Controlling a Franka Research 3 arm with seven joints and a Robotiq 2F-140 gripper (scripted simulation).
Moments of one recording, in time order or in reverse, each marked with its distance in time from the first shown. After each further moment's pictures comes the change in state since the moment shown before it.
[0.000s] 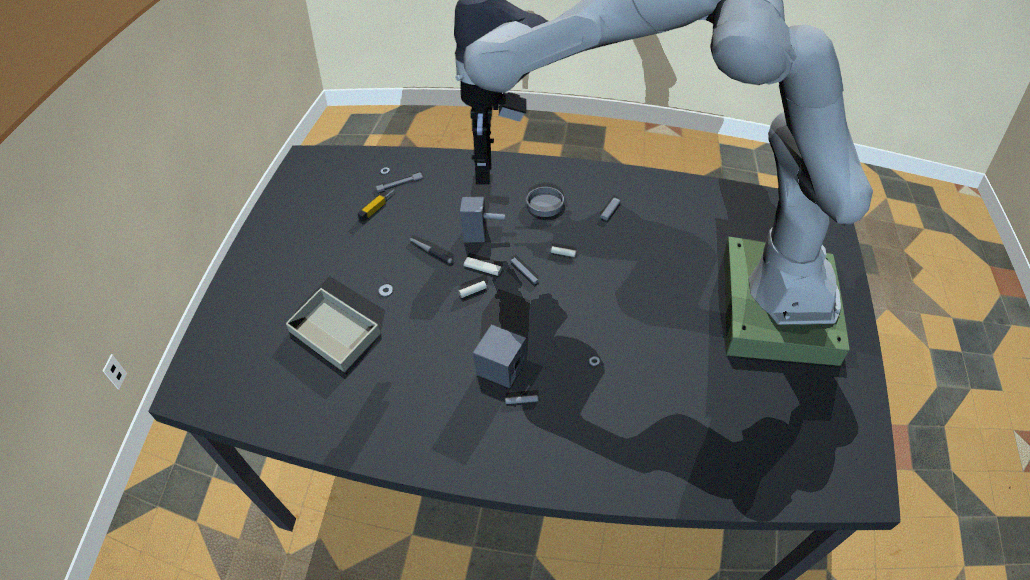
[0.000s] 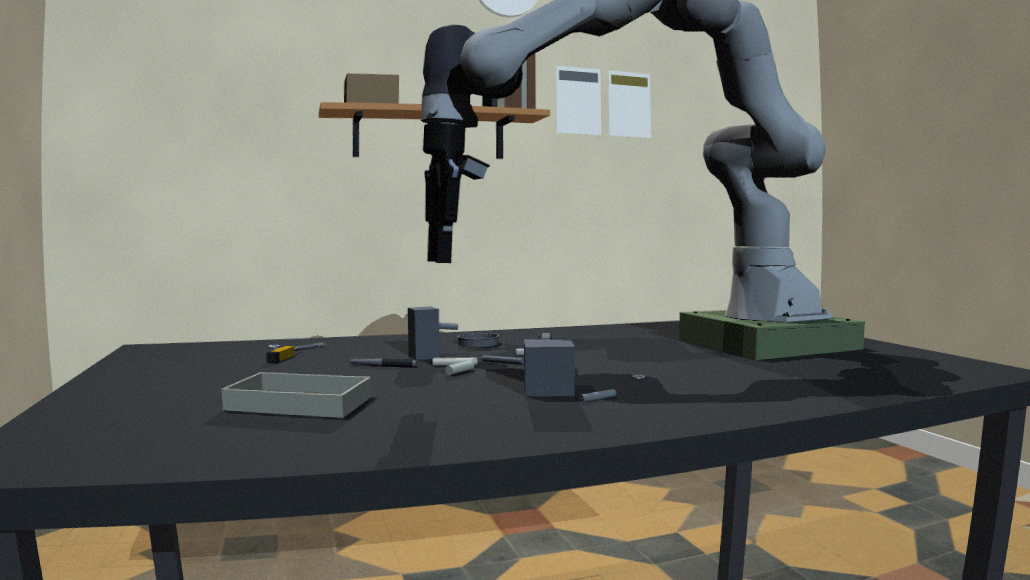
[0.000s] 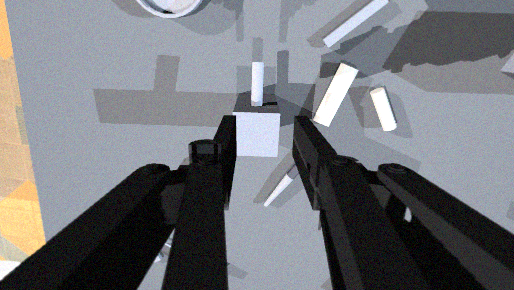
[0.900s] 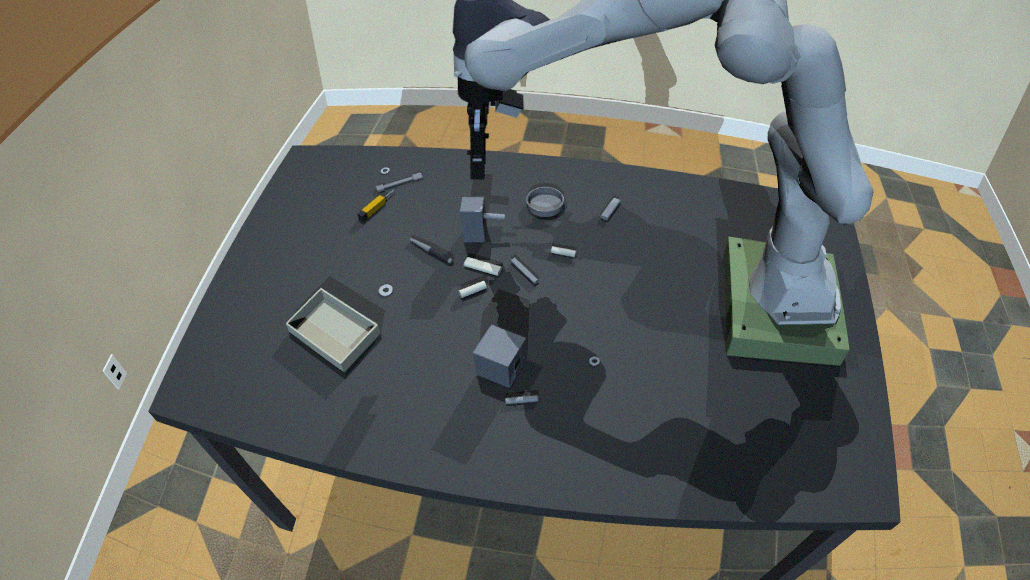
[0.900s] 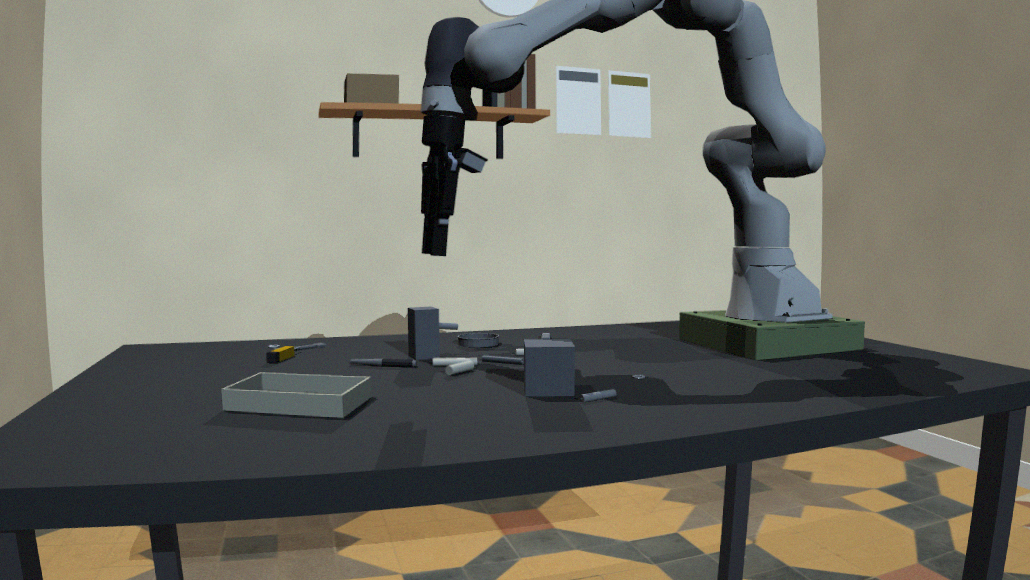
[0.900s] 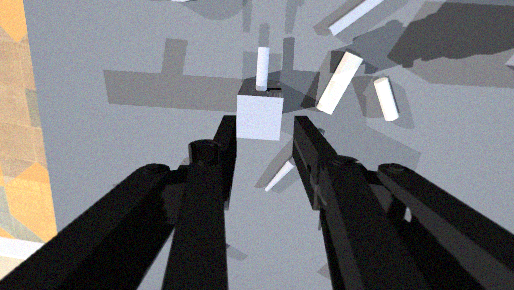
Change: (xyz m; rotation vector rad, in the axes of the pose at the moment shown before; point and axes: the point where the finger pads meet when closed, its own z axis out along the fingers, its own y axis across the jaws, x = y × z) arm -0.010 0.000 -0.013 0.028 -0.029 -0.028
